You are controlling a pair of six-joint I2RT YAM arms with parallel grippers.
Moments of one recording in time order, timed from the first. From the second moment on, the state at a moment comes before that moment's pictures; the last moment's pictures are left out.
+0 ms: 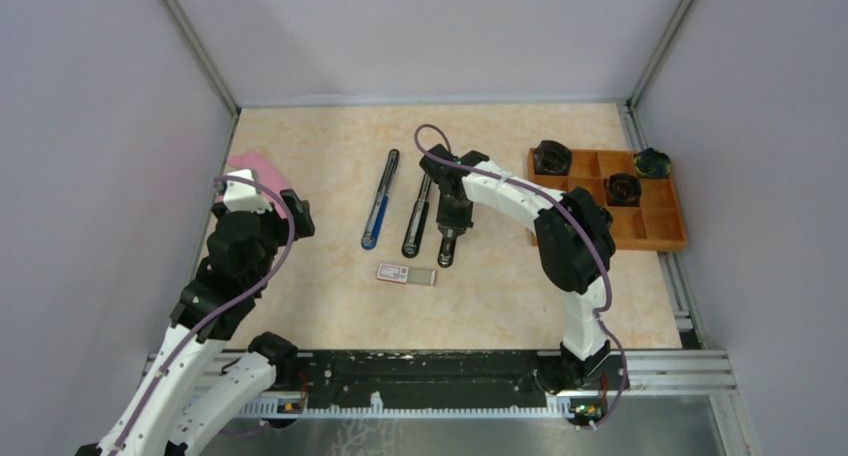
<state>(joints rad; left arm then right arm) -0.48 0.59 0.83 -0.49 -0.54 -0.29 0.69 1.96 1.55 -0.94 0.11 0.80</state>
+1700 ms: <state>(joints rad) -0.46 0.60 0.83 -0.49 -0.51 -0.29 0.69 1.98 1.55 -0.94 0.11 0.77</state>
